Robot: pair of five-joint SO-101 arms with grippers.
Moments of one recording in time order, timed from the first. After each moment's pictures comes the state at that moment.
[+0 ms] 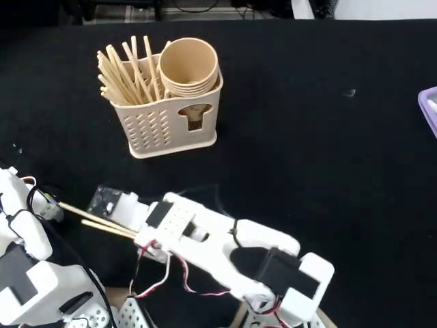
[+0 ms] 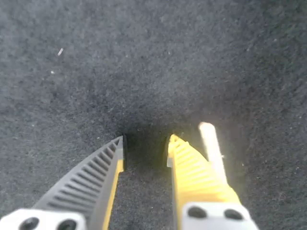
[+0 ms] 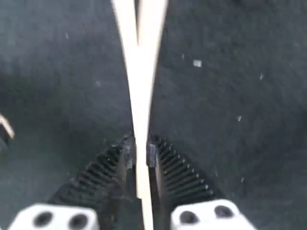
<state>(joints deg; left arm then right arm) -46.7 -4.0 42.2 58.1 6.8 -57.8 3.0 37.5 51.3 13.7</state>
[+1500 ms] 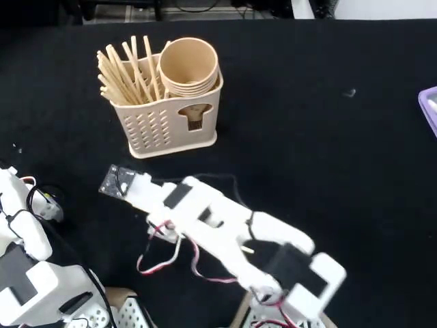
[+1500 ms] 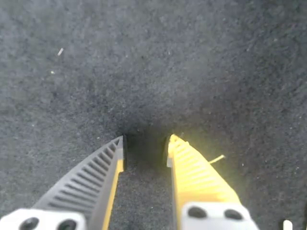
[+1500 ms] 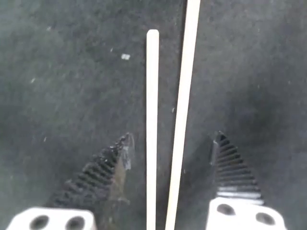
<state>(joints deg) -46.7 -4.0 42.2 58.1 6.8 -50.2 2.1 37.8 46.6 20.4</state>
